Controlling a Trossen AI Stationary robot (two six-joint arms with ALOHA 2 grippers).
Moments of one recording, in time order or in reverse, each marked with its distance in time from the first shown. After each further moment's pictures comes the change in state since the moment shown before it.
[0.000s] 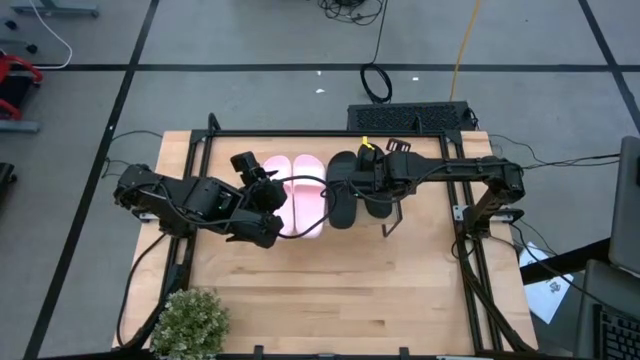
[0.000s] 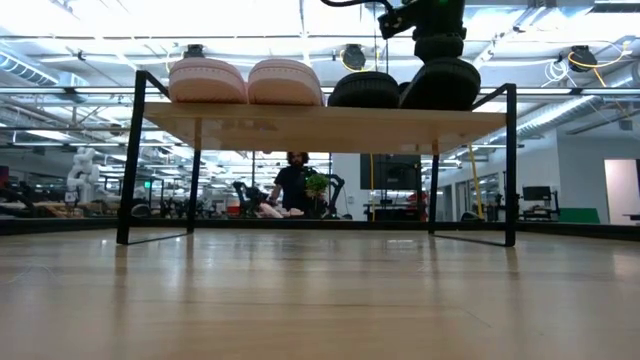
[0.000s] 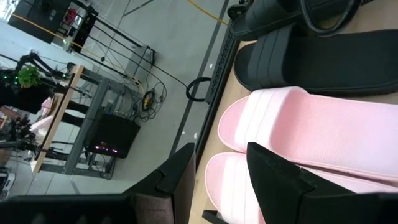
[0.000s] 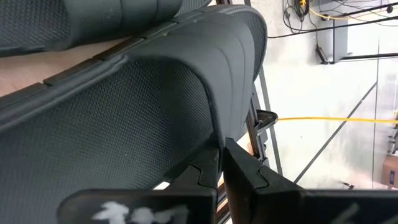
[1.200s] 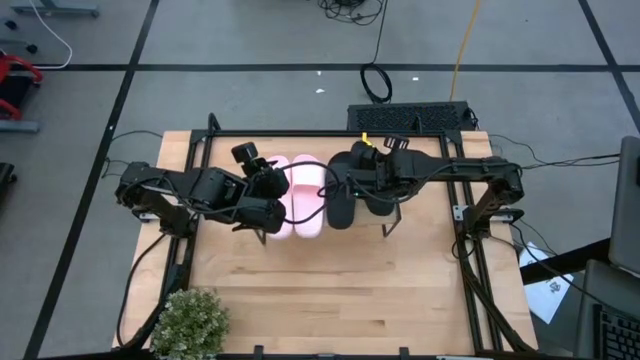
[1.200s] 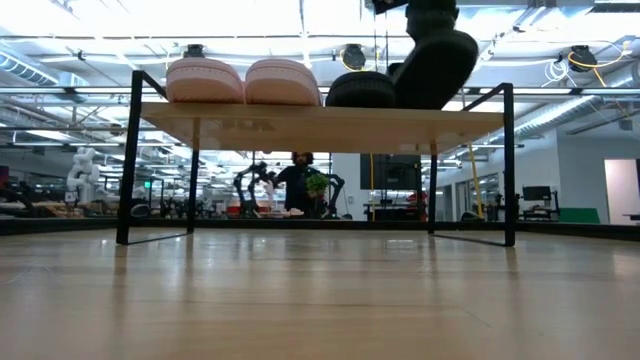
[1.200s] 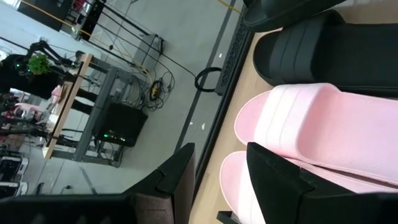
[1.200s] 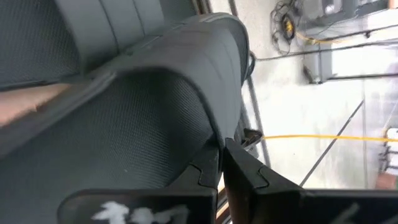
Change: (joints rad) left arm 0.074 0.000 0.000 0.001 0.002 0.034; right arm 0.036 0.010 0.114 -0.005 0.063 -0.044
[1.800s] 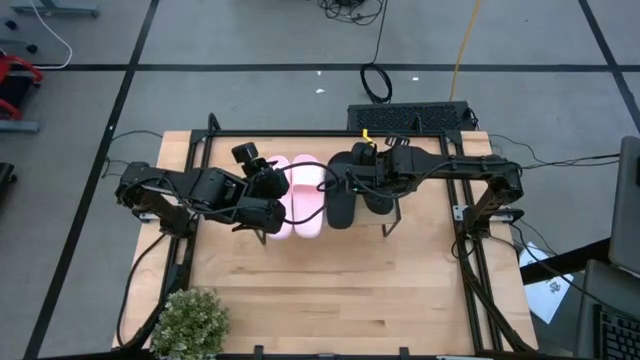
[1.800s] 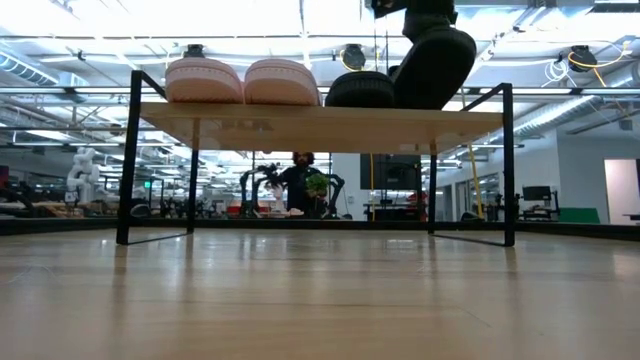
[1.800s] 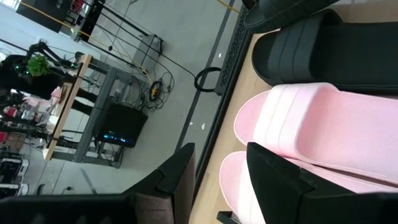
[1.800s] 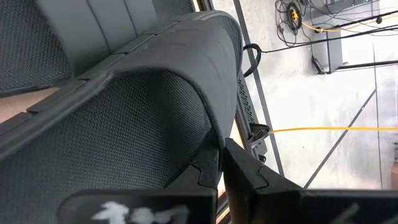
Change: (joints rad) left arm 0.000 0.000 0.000 0.000 0.003 0.008; right arm -0.032 0.004 -0.001 0.003 -0.031 0.029
